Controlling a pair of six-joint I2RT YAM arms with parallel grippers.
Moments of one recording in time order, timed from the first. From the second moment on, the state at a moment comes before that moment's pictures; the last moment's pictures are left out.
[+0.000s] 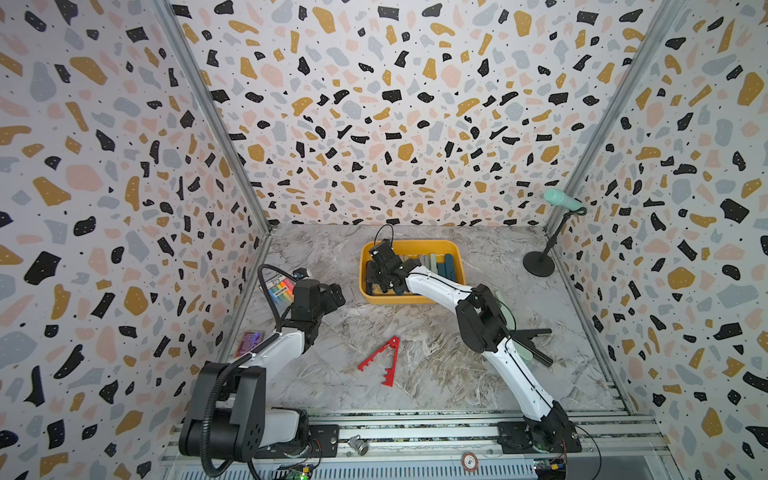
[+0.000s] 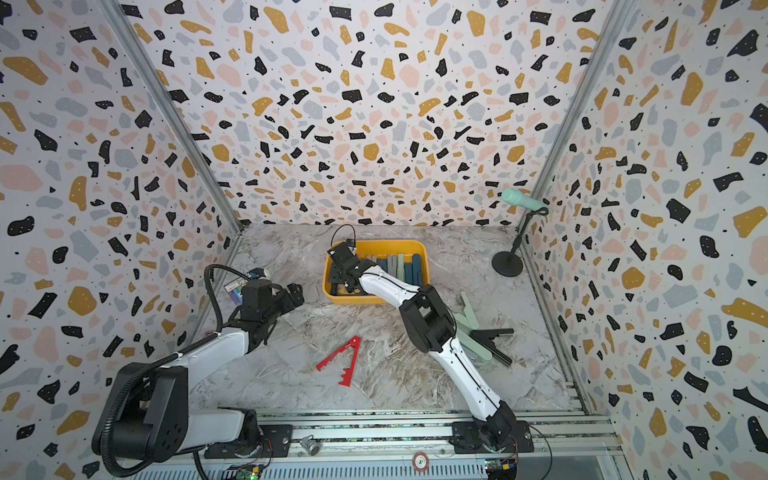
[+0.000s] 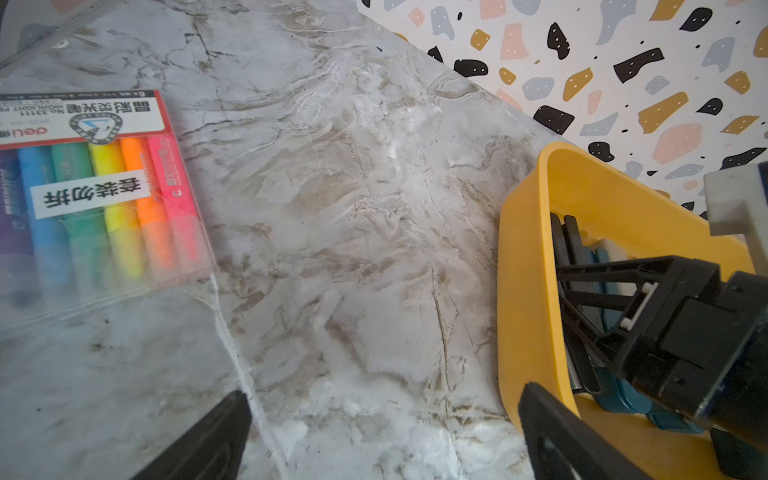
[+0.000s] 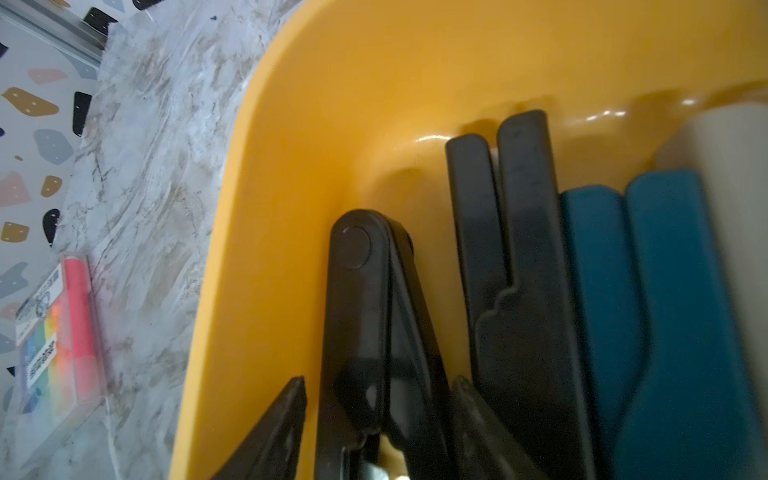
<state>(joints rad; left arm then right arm) -0.12 1.32 0.57 0.16 -0.08 -0.48 0.79 2.54 2.21 -0.44 0.10 0.73</state>
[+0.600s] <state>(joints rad) -0.17 1.32 0.57 0.16 -0.10 -0.48 0.81 2.42 2.11 -0.40 0.17 0.69</state>
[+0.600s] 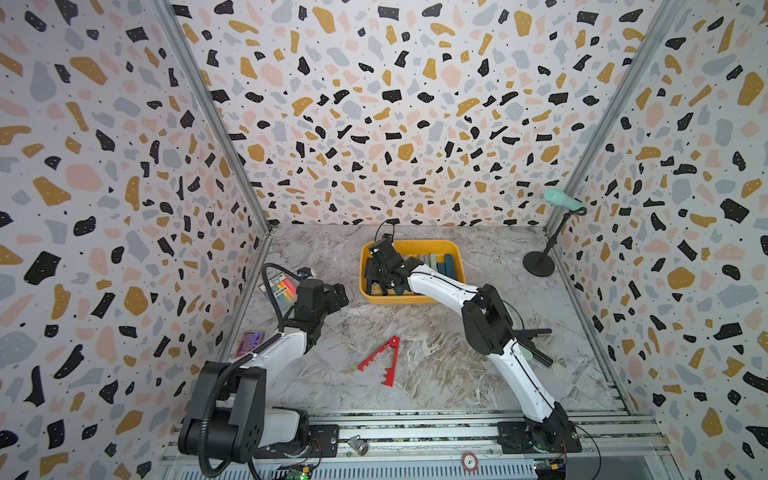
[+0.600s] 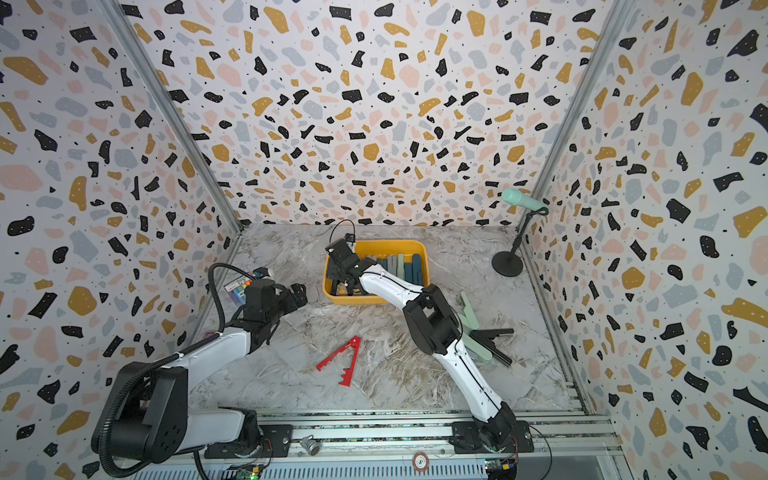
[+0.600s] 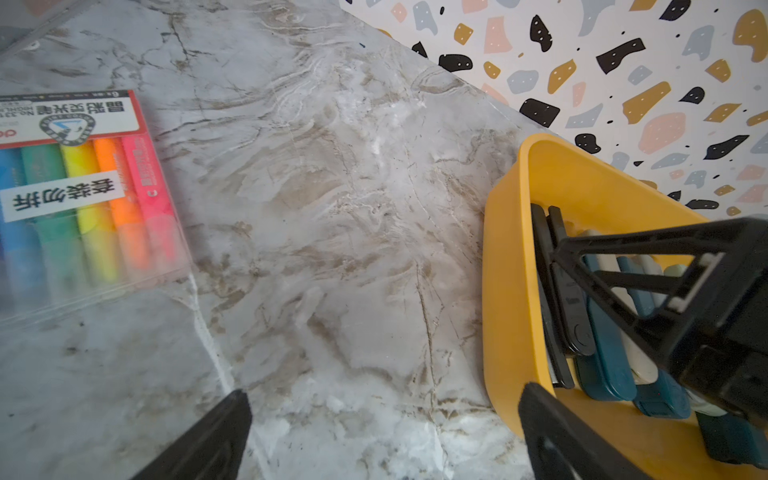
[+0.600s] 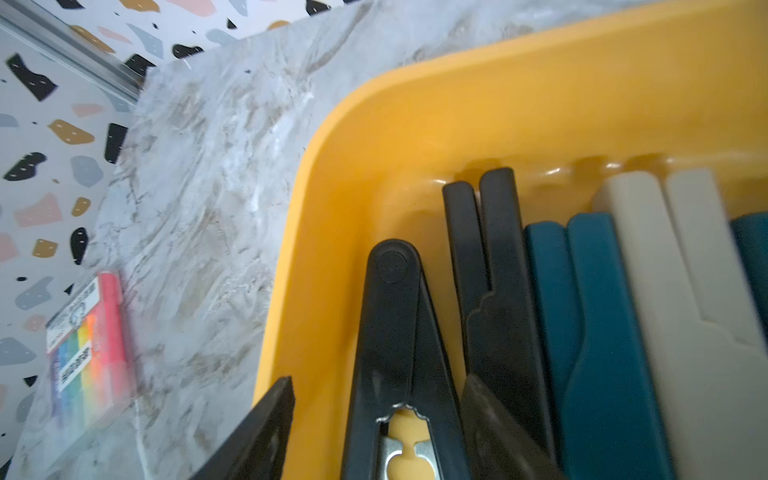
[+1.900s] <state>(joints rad) -0.79 1.47 0.82 -0.14 -0.20 -0.30 0.16 1.40 0.83 -0.25 0.07 0.26</state>
